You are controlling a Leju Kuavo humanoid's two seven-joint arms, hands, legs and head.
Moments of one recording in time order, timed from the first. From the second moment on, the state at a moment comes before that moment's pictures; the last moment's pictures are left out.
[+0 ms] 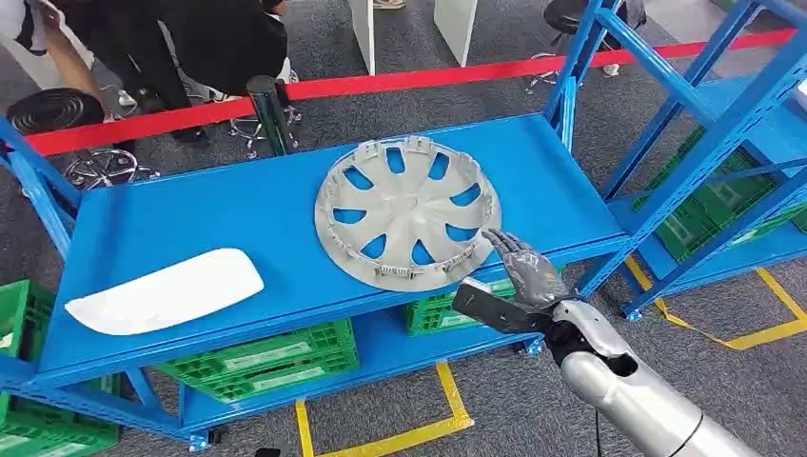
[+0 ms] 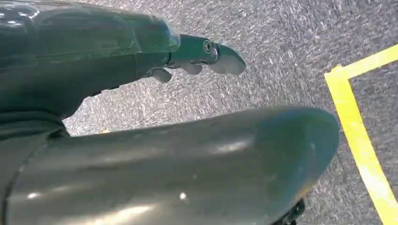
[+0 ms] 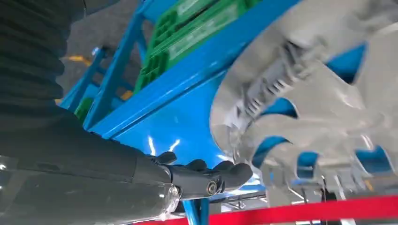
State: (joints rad) left arm -0.10 -0.10 -0.53 -0.21 0.18 0.38 0.03; right arm -0.34 -0.52 0.63 -1.48 0.57 -0.03 0.43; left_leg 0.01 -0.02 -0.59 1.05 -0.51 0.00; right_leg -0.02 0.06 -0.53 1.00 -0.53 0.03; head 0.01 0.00
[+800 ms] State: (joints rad) left arm -0.10 -0.11 -0.60 -0.21 0.19 0.37 0.04; right arm -0.66 -0.41 0.76 -1.13 0.60 -0.20 0.34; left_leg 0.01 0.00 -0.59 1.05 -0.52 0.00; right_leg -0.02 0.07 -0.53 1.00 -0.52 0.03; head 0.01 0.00
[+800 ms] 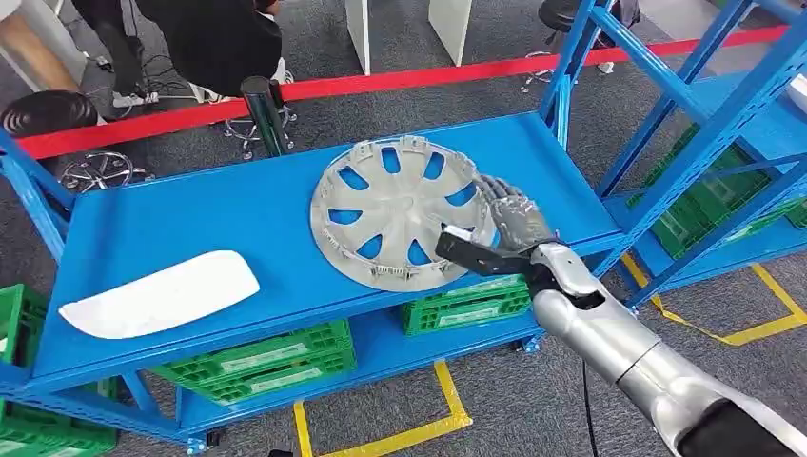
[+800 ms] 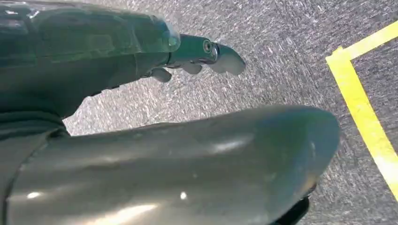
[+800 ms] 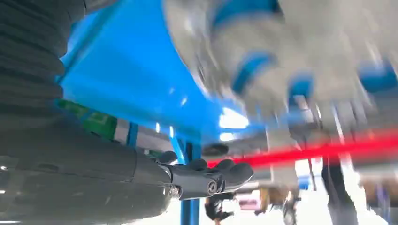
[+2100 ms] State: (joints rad) left arm -0.09 -0.11 -0.62 -0.21 0.22 0.37 0.04; right arm -0.51 -0.38 0.75 -1.37 0.37 -0.22 0.42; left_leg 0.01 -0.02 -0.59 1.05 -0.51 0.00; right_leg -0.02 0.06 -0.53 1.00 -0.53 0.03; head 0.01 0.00
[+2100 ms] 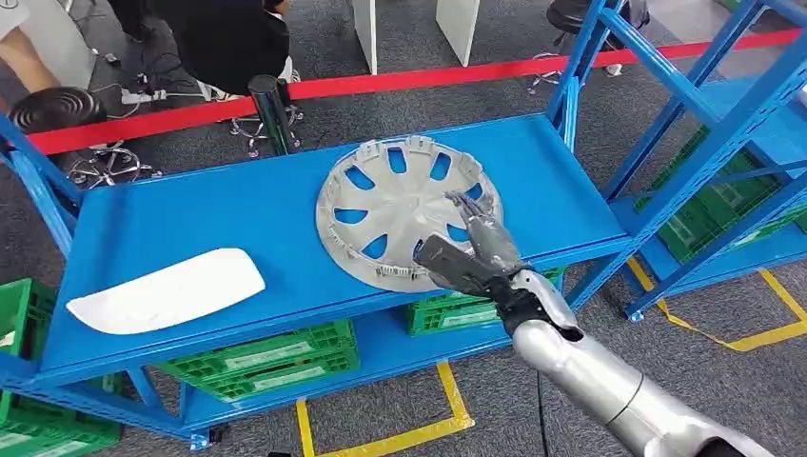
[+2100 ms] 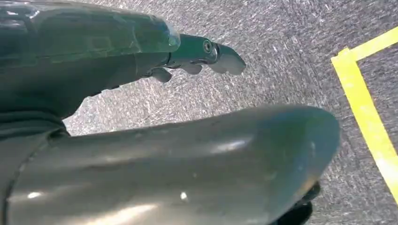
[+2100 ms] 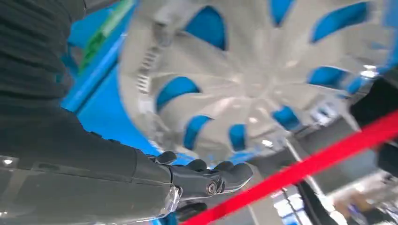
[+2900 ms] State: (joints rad) left arm -0.09 -0.11 -0.63 -0.20 0.26 0.37 0.02; right arm -0.44 -0.56 0.73 -1.12 0.38 -0.11 0.40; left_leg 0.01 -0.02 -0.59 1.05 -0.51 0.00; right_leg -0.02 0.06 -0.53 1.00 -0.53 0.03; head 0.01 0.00
